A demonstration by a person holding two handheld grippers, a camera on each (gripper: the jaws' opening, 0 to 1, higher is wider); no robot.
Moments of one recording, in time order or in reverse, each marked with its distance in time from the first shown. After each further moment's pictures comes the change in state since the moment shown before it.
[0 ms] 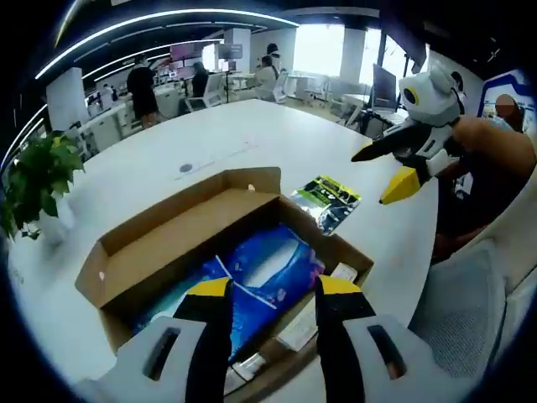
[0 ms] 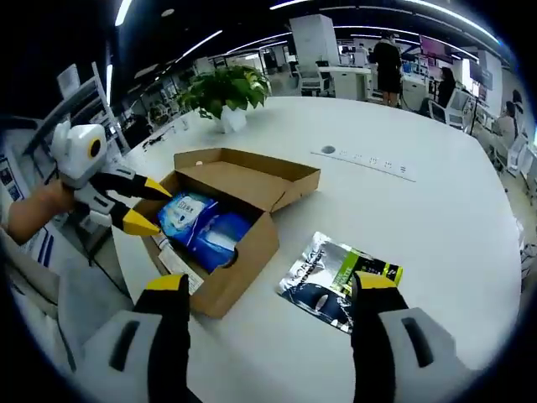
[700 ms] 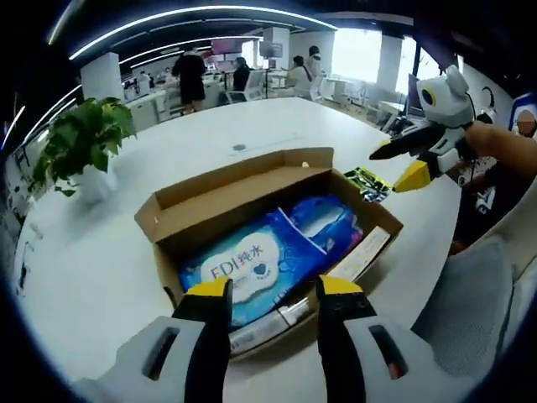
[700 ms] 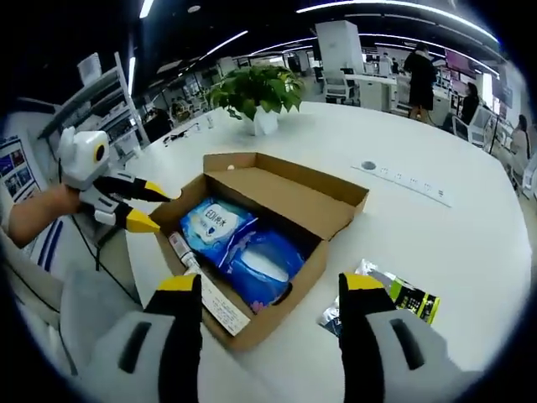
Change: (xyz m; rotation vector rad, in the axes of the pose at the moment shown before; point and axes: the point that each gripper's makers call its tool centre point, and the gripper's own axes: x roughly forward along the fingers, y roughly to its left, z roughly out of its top) left arm -0.061 0.058 -0.052 -0.123 -0.008 0.170; right arm 0.040 0.054 0.024 -0.078 -0.022 0.083
